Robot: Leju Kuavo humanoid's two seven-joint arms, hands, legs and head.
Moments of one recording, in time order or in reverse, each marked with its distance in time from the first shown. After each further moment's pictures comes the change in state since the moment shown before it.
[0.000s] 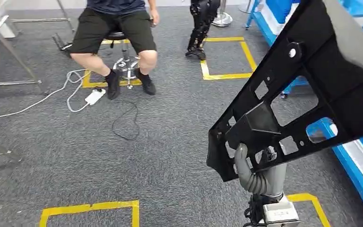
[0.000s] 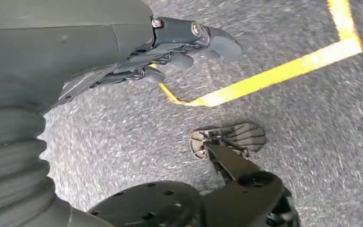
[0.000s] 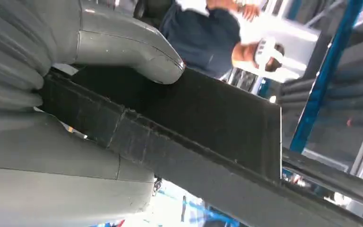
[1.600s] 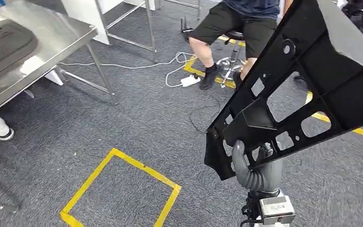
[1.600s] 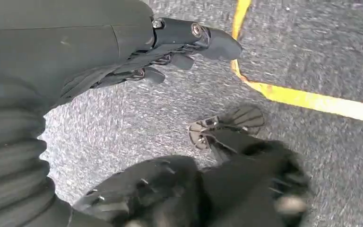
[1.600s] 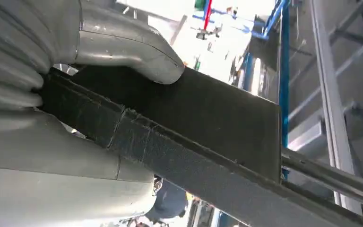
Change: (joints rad) left arm 0.002 0.003 0.000 0.000 -0.025 0.003 0.013; right arm -0.012 0.013 0.000 0.012 0.001 0.000 0.012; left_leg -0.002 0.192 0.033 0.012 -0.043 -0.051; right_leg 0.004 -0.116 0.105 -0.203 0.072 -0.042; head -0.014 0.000
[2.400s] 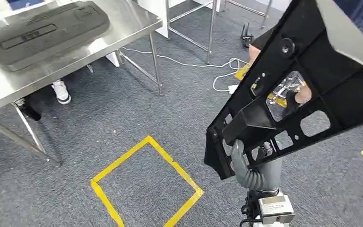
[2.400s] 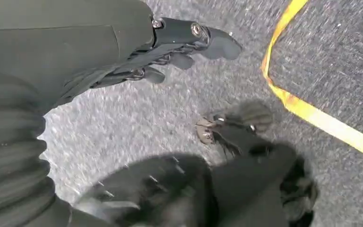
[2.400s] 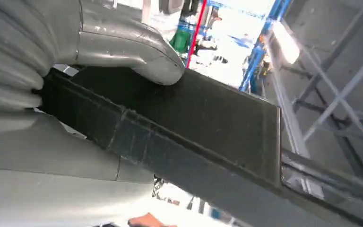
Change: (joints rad) left arm -0.001 -0.008 0.003 0.000 -0.001 -0.003 -0.009; right arm -0.003 0.000 0.002 0.003 0.005 0.000 0.003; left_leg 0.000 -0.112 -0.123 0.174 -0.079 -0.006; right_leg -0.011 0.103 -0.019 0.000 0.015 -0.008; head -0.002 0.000
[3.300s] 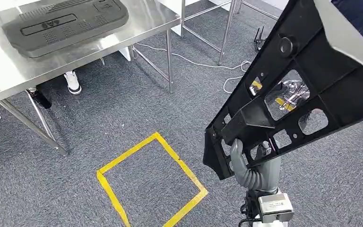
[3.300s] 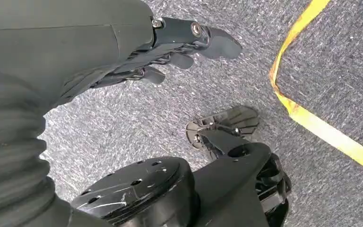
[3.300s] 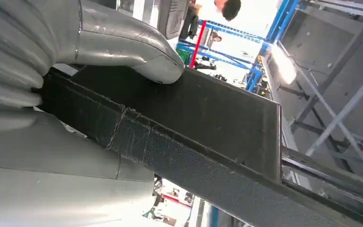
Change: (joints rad) left arm -0.002 -0.005 0.010 0.000 -0.009 -0.010 -0.006; right arm -0.003 0.002 0.000 0.001 -0.010 -0.001 0.008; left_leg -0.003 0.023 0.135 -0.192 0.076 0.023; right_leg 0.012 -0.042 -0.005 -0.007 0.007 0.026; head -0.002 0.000
